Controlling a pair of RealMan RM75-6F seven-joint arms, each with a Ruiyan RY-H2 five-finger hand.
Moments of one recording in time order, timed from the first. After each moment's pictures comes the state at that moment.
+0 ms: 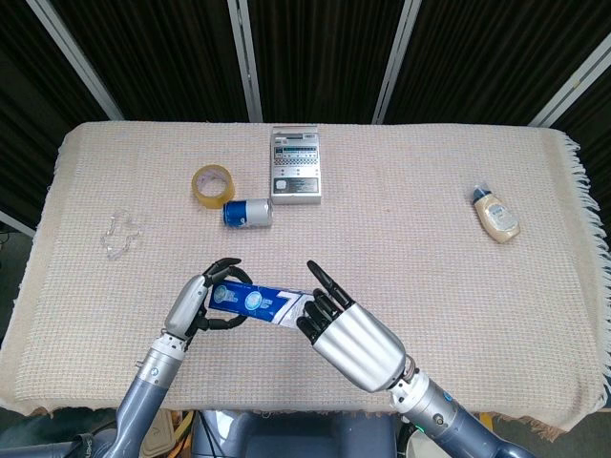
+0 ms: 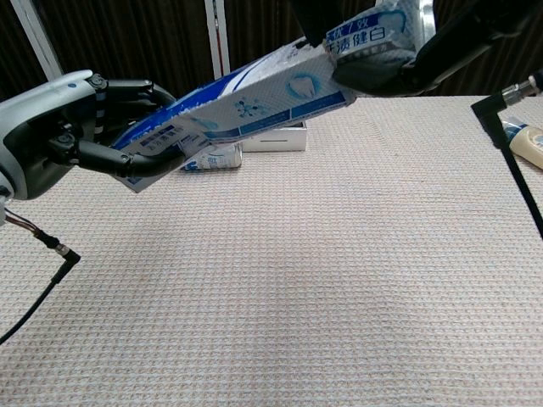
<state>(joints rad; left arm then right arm) -0.44 -1.61 -0.17 -1.81 1.39 1.25 -0.25 0.56 -1.20 0.19 -2.26 -1.69 1.12 -0.93</state>
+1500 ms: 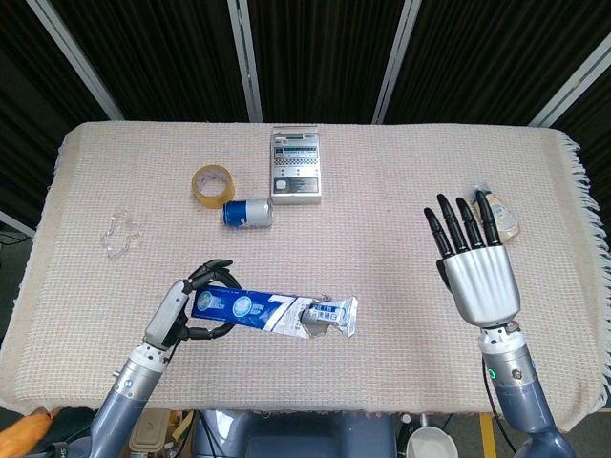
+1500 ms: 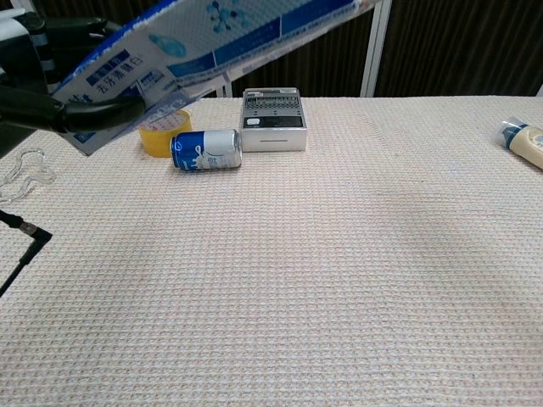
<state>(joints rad) -0.41 -1.49 -0.12 -1.91 1.55 1.31 -0.47 0.39 -1.19 0.25 -1.94 -1.55 1.46 -0.82</state>
